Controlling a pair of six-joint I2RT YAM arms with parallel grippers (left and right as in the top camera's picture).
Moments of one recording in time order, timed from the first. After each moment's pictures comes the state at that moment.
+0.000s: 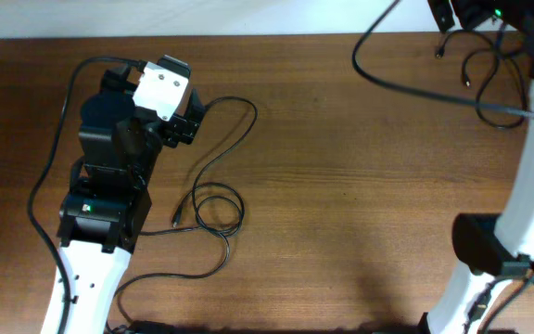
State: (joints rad) left arm -0.15 1.15 1.18 -0.32 -0.07 0.43; right arm -0.02 2.03 2.87 -1.28 -0.27 -0.59
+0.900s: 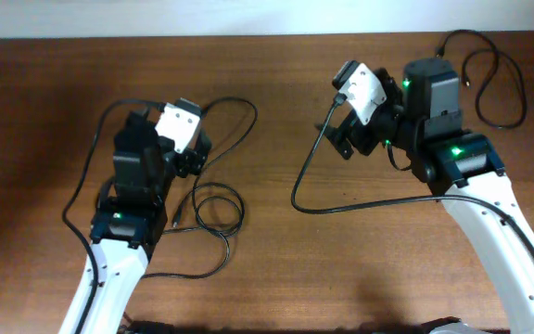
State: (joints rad) left arm -0.13 1.15 0.82 -0.11 -0.07 0.43; right arm 0.26 1.42 1.30 -0.51 -0.40 -0.51
